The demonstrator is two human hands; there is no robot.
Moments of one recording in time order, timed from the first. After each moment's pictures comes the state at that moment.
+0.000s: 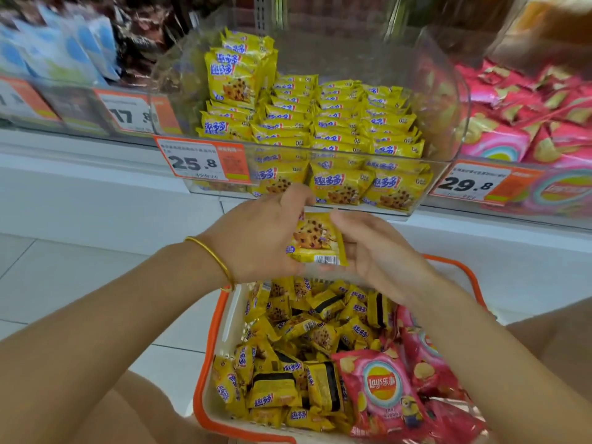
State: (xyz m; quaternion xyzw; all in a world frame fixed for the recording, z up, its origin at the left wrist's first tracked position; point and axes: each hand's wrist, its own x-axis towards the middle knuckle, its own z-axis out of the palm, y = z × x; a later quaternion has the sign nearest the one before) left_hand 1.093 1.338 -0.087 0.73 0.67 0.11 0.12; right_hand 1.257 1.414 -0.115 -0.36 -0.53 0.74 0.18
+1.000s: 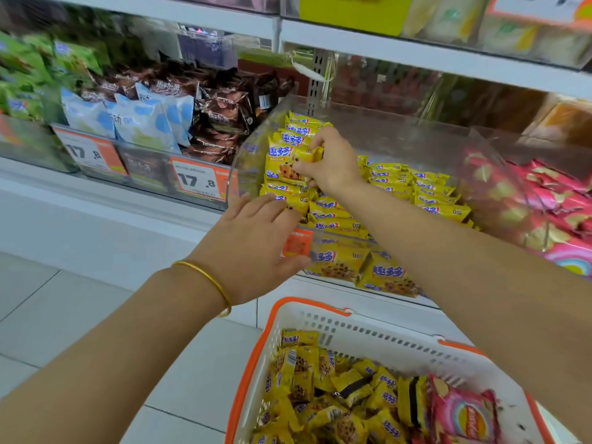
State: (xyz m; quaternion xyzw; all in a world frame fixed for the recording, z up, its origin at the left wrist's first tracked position) left_hand 1.001 1.344 -0.065 0.67 0.74 0.08 -0.06; right_hand 1.043 1.538 -0.057 -0.36 -0.83 0.31 0.30
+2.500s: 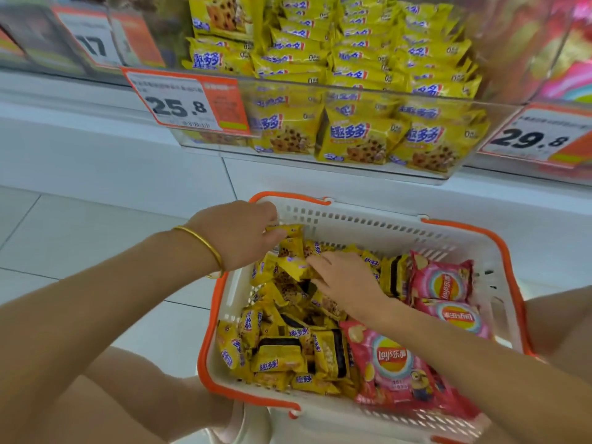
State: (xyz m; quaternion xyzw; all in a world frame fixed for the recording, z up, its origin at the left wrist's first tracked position) left_hand 1.074 1.338 -0.136 0.61 0.76 -0.09 0.23; right_hand 1.253 1.409 -0.286 -0.24 -0.97 0.06 -0.01
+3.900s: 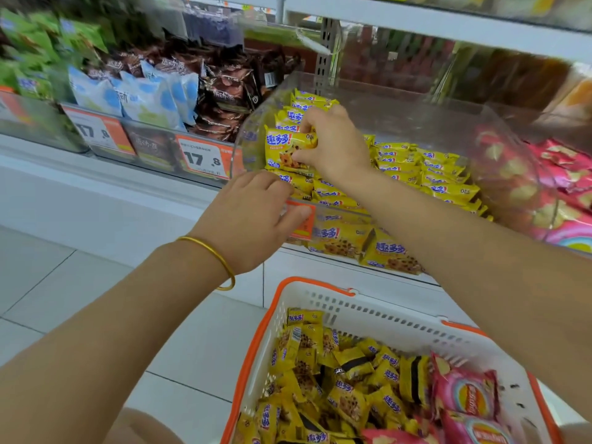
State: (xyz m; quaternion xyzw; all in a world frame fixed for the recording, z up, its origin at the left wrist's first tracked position) left_hand 1.003 1.346 -0.066 0.62 0.76 0.17 -0.06; right_hand 1.060 1.506 -0.042 -0.34 -0.90 0.12 0.24
